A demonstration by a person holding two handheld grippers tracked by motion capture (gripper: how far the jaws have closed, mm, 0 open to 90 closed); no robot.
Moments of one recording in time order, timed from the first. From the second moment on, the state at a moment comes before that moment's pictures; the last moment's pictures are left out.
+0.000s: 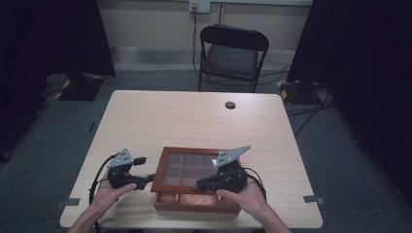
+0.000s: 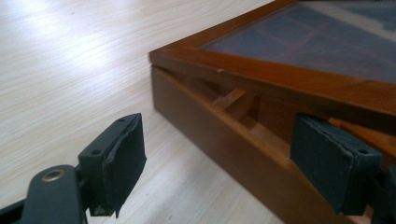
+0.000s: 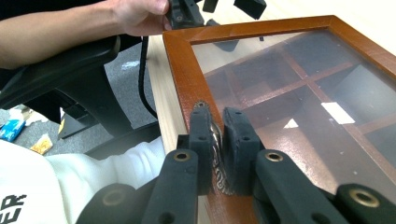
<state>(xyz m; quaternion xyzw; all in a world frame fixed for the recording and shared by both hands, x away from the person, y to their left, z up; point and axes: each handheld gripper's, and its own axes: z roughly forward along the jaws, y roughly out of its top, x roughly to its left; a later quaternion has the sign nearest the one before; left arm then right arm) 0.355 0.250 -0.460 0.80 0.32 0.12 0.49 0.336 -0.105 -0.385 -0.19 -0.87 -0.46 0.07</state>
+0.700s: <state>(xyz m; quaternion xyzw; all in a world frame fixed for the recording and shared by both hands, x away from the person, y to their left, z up) 0.350 0.234 -0.453 0.79 0.29 0.12 0.53 0.342 -0.105 -0.366 -0.19 -0.87 -0.46 0.06</state>
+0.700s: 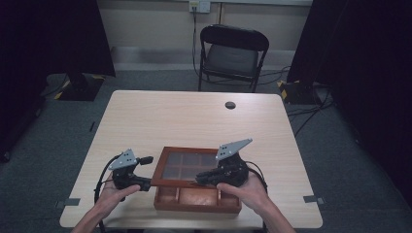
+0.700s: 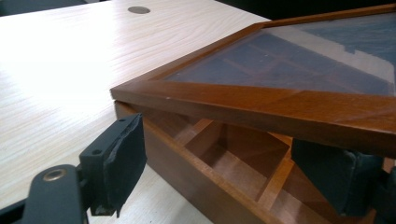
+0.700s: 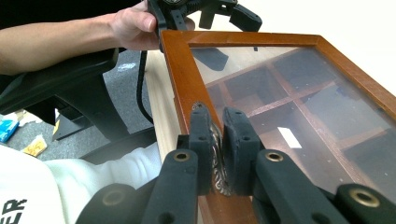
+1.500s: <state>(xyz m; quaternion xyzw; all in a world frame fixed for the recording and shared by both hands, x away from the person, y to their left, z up) 0.351 0.221 -0.444 0.78 0.28 0.13 0.54 0.324 -0.181 -0.385 -0.26 -0.81 -0.53 -0.03</state>
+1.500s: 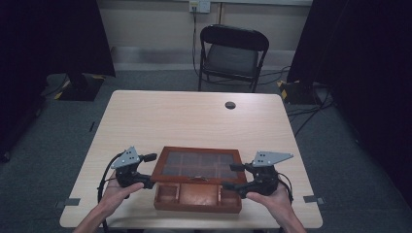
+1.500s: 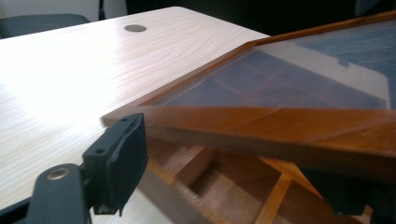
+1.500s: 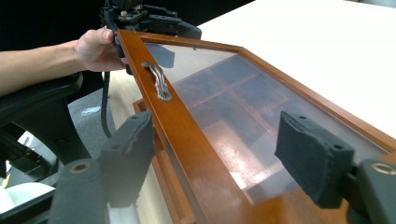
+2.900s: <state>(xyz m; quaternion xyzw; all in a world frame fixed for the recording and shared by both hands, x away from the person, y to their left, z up) 0.384 0.206 -0.422 0.75 0.28 0.15 0.58 0.377 -0.186 -0.387 -0.29 -0.79 -0.54 -0.09</state>
